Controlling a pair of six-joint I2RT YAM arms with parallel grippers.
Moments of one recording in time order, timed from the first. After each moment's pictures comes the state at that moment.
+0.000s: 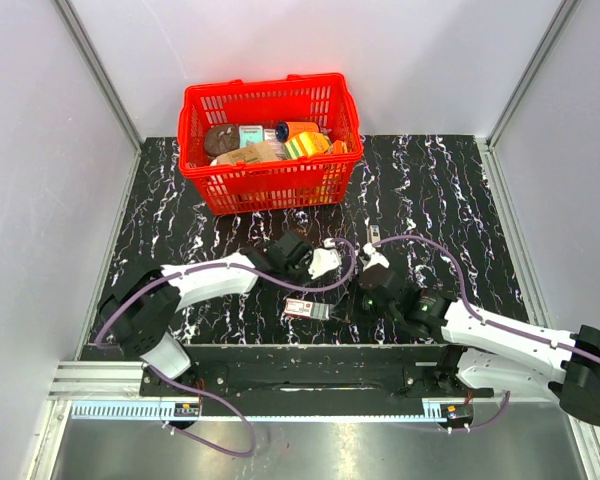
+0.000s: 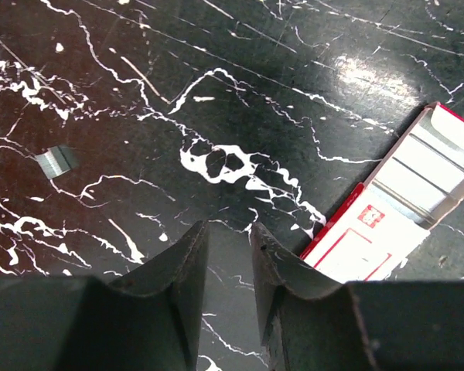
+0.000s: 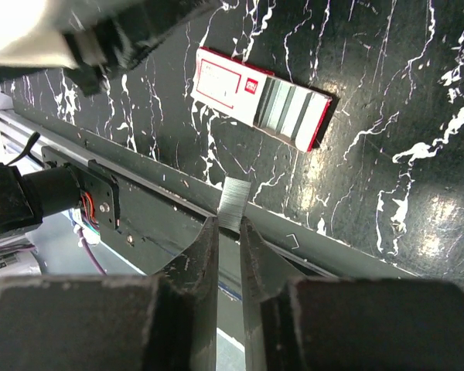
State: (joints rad) left arm -0.85 1.57 0.91 -0.30 0.02 0.38; right arm 1.00 1.00 0.59 -0.32 0.03 1.03
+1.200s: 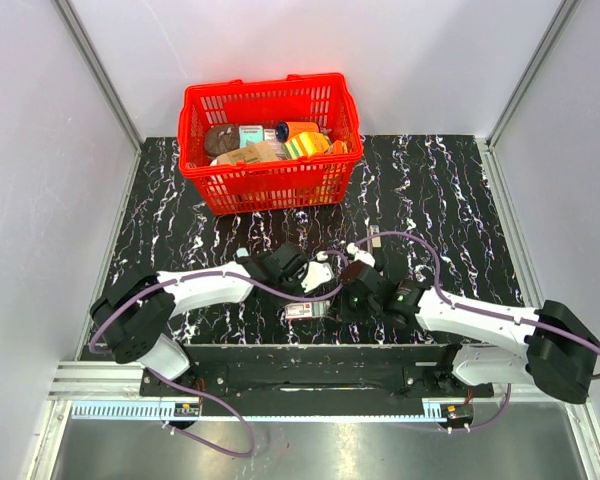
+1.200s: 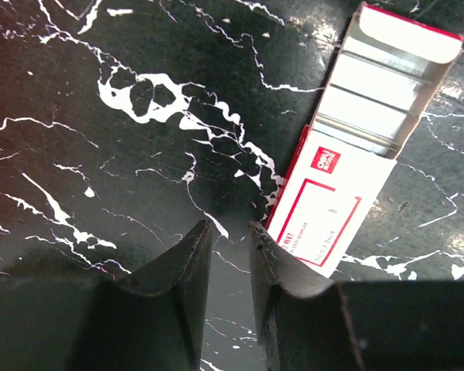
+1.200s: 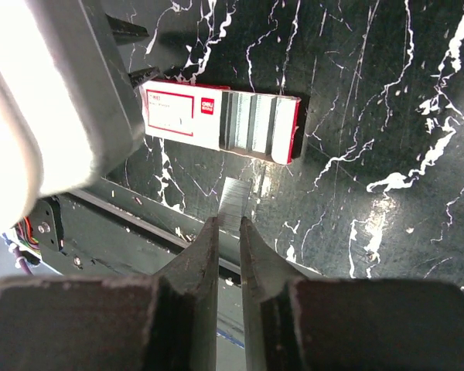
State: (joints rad) left arm -0.90 1.54 0.82 -0.35 0.02 0.31; right arm 1.00 1.20 0.65 -0.31 0.06 0.95
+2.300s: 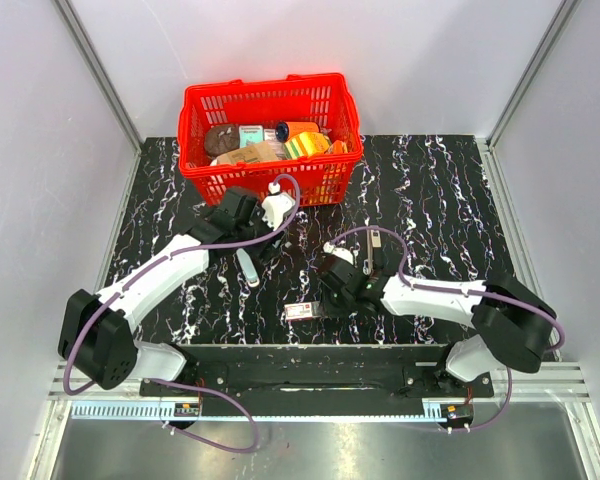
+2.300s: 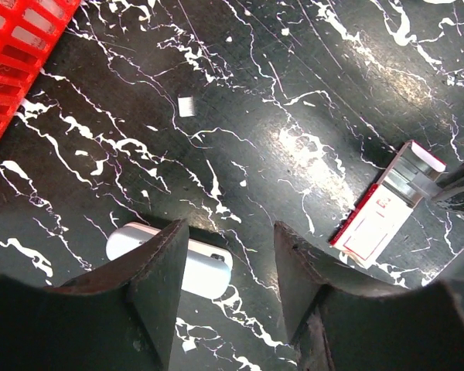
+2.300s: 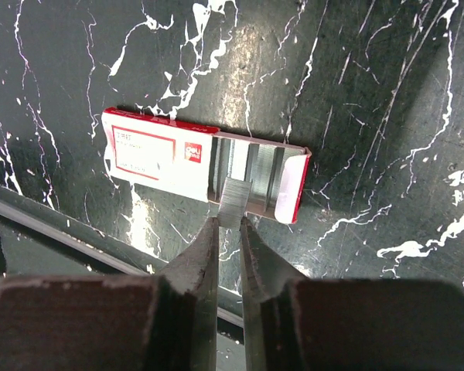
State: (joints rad) left arm -0.55 1.34 1.03 -0.50 0.21 0.22; right arm 1.00 1.47 0.77 -0.27 0.07 0.85
